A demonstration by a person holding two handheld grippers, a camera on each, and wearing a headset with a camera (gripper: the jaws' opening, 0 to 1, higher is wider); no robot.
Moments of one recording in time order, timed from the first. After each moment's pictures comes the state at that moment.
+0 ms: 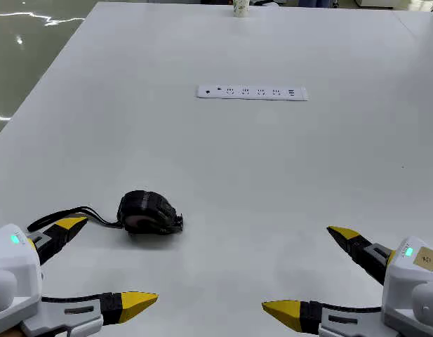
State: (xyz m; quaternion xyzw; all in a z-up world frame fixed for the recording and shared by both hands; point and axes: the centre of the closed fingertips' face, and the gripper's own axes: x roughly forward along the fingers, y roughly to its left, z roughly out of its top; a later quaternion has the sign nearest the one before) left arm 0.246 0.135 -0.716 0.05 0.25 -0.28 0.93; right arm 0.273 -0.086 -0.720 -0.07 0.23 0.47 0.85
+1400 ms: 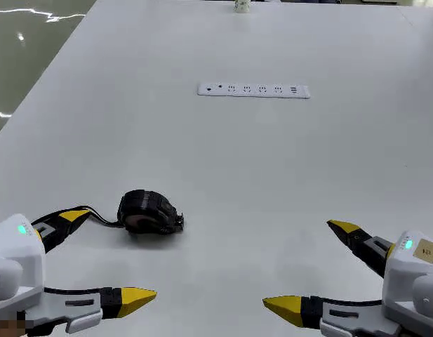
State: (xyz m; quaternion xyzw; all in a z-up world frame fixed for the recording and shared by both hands) left arm 0.256 0.138 -0.717 0.08 0.26 -0.29 0.92; right arm 0.282 -0.082 -0.721 -0.08 0.23 0.48 0.85
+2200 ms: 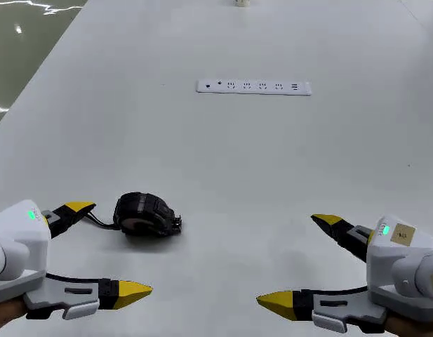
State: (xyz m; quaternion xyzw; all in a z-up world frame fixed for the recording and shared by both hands) left arm 0.278 0.140 -0.728 0.10 0.29 -0.33 0.90; right arm 0.297 -0.067 -0.733 -0.10 0.24 0.52 0.81
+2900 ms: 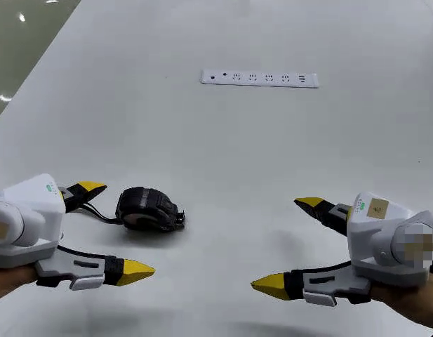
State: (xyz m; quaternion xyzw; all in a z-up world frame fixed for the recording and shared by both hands) left arm 0.302 0.143 -0.736 0.12 0.30 -0.36 0.88; right arm 0.314 -0.039 -0.743 -0.14 0.24 0.57 0.77
